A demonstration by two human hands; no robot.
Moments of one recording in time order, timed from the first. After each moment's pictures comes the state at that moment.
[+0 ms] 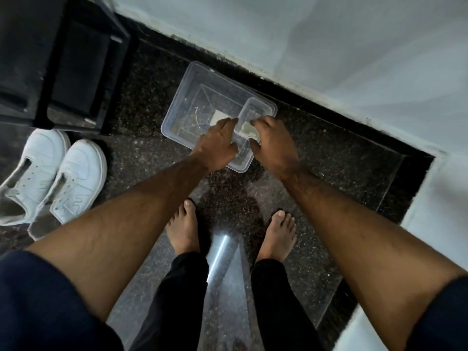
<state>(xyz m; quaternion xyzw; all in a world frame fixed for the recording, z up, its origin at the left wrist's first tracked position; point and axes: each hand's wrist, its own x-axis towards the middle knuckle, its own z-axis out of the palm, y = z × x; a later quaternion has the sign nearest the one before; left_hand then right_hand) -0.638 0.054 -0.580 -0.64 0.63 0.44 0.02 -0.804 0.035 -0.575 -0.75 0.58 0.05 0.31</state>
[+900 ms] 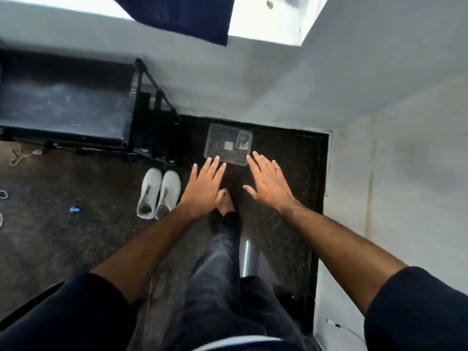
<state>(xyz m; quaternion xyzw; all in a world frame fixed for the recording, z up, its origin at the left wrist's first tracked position) -0.508 0.219 -0.093 -0.51 0.82 0.21 0.14 -0.722 0.225 -0.076 -0.74 0.62 0.14 0.23</state>
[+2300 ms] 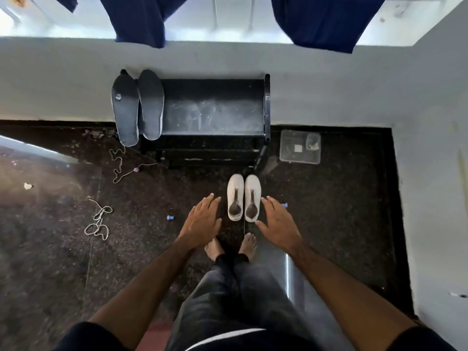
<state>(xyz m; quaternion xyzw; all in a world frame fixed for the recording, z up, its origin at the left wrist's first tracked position) -0.034 0.294 -0.027 -0.54 0.76 0.35 0.12 -0.279 0.350 -0.042 -0.61 0.71 0.03 0.36</state>
